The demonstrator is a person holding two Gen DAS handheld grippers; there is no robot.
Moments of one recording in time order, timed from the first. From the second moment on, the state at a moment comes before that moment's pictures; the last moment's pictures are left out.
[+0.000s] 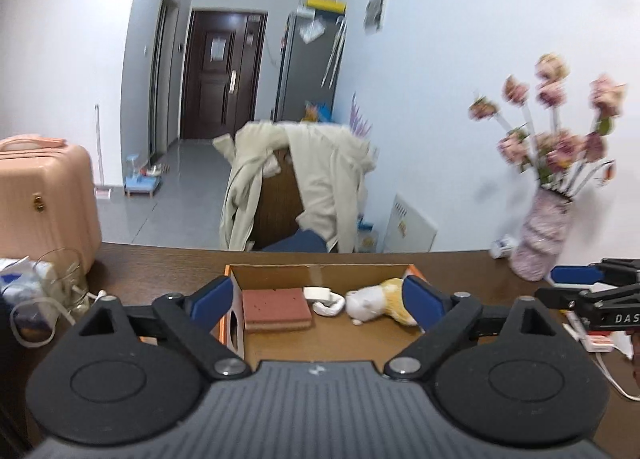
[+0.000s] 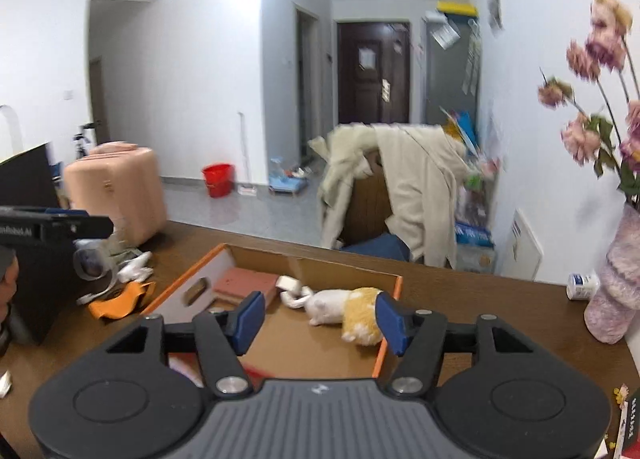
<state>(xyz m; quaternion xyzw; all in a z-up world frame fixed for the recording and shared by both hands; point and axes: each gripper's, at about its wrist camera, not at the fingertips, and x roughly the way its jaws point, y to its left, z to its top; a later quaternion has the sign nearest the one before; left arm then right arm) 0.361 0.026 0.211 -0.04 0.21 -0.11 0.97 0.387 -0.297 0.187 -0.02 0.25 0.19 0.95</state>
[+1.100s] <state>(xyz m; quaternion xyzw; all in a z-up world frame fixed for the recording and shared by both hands) 0.191 0.030 0.052 -0.04 0.20 -0.09 0.98 0.181 -0.247 0.053 0.00 0.19 0.20 0.96</state>
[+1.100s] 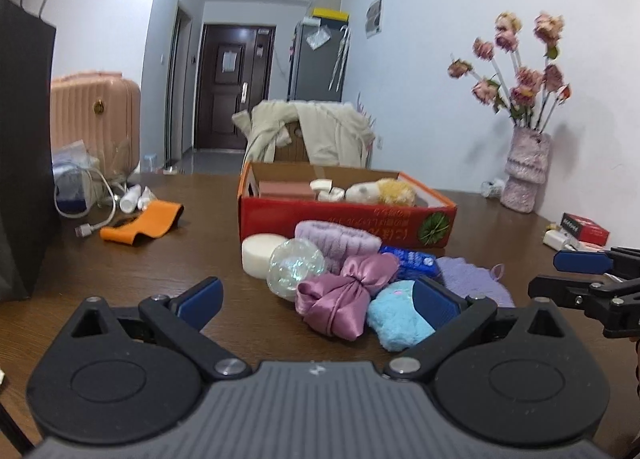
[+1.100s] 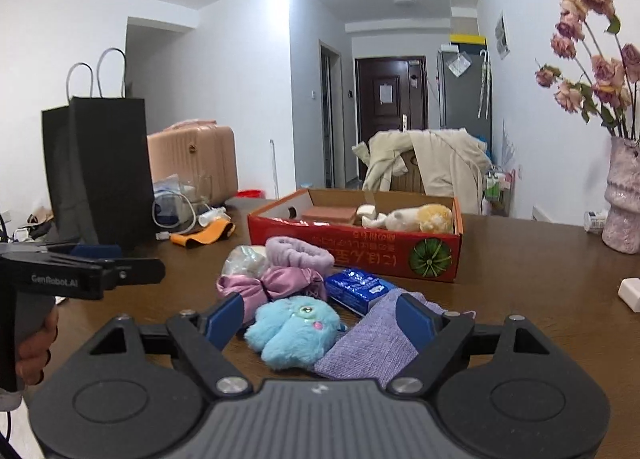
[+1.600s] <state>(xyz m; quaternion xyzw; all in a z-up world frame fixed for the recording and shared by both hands) 0.303 0.033 0.040 -0.07 0.24 -0.09 0.96 0.280 -0.221 0.038 0.01 0.26 0.20 0.94</state>
